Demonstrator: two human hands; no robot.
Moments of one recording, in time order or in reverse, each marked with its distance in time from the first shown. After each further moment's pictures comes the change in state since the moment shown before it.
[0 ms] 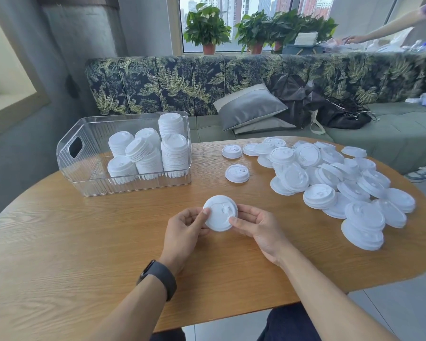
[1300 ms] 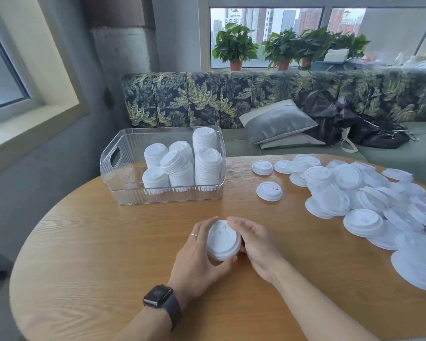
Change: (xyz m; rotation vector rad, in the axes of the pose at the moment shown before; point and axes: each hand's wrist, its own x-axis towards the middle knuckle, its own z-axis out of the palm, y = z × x) left_hand -0.013 -0.003 -0.064 0.800 -0.052 0.438; right_hand 0.035 0.011 0.089 0.041 0.007 0.078
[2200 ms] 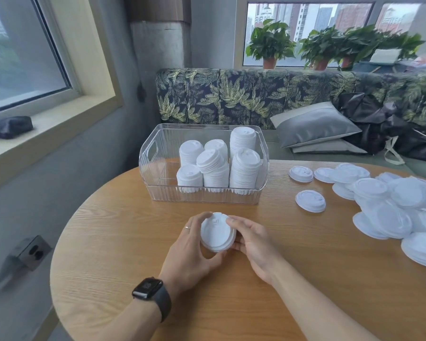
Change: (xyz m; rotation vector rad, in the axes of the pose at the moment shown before) left_hand 0.003 -0.067 -0.064 0.044 0.049 -0.116; right_hand 0.031 0.011 0.079 0.023 -0.137 0.031
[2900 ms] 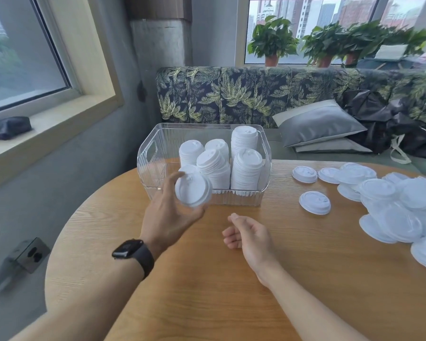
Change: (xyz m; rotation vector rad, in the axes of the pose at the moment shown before) left_hand 0.062 -0.001 -0.054 0.072 0.264 -0.008; right_hand 0.012 0.008 0.005 -0.172 0.148 -0.155
